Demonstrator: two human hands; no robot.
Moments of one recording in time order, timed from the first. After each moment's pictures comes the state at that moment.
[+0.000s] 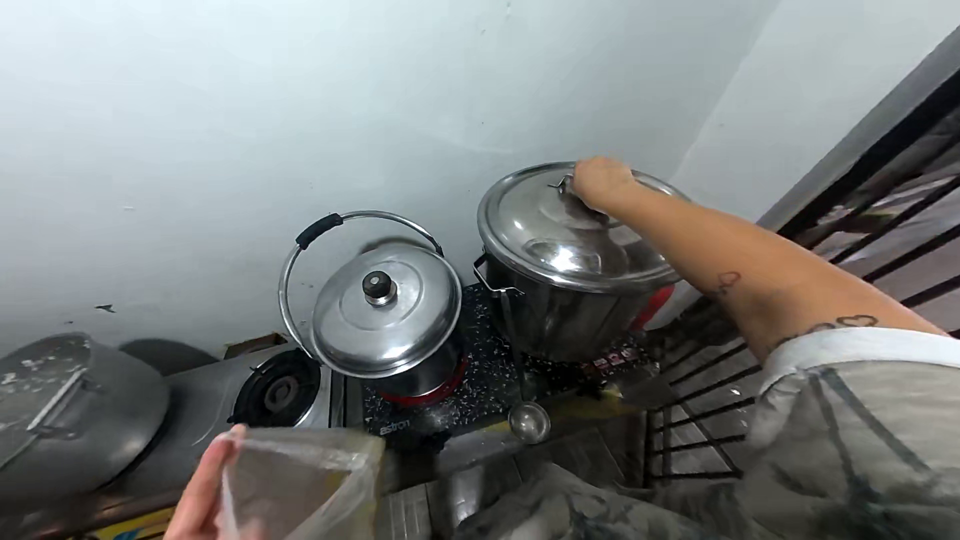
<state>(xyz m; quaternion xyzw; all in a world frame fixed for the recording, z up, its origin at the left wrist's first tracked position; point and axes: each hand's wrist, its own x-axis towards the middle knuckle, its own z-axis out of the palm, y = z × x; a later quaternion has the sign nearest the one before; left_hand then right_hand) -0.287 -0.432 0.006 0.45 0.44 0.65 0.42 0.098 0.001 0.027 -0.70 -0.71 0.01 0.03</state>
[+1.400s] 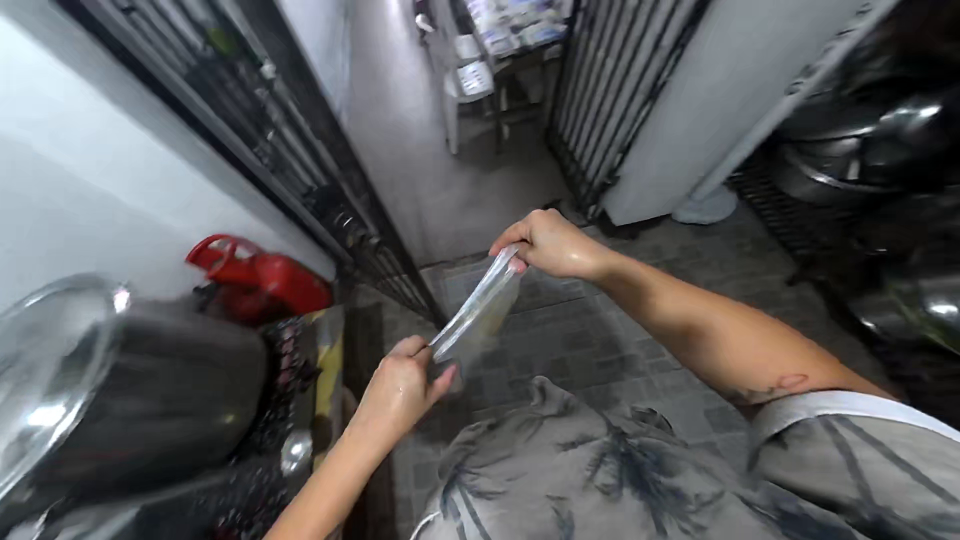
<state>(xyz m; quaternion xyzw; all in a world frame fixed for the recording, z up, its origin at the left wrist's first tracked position) 0.118 -0.479 -0.094 0.97 -0.11 0.04 0.20 0.297 -0.697 -0.064 -0.87 -0.27 0.21 0.36</state>
